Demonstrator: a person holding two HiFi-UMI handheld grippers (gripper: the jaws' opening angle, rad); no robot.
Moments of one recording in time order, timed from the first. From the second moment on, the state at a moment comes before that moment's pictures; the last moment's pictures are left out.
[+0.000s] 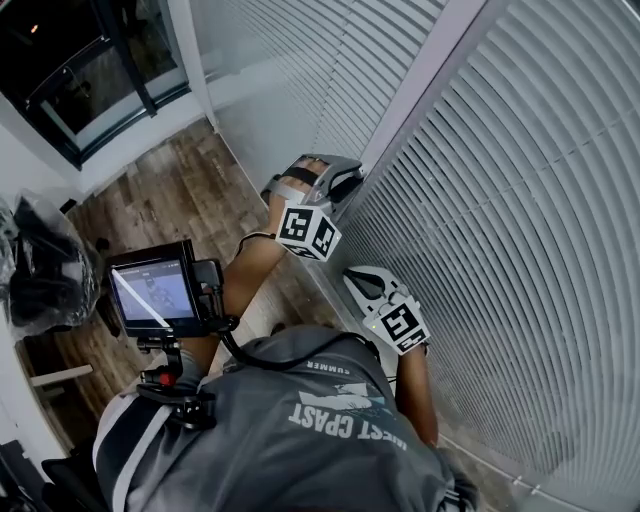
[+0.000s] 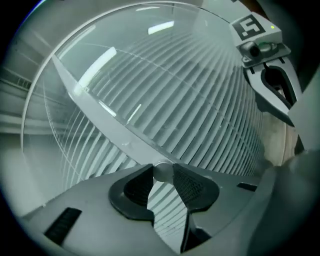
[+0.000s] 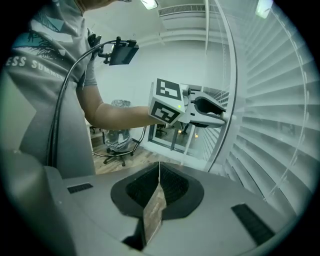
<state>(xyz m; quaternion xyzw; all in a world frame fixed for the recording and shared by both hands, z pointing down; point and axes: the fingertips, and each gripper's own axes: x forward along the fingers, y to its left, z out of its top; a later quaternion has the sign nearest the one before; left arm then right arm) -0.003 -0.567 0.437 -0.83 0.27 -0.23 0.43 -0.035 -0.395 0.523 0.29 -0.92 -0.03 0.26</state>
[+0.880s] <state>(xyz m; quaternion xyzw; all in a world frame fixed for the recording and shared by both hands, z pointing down) -0.002 -0.569 0.436 -0.81 0.29 -0.24 0.45 -0.028 -0.414 0.404 0.38 -0.92 -0.07 0.06</state>
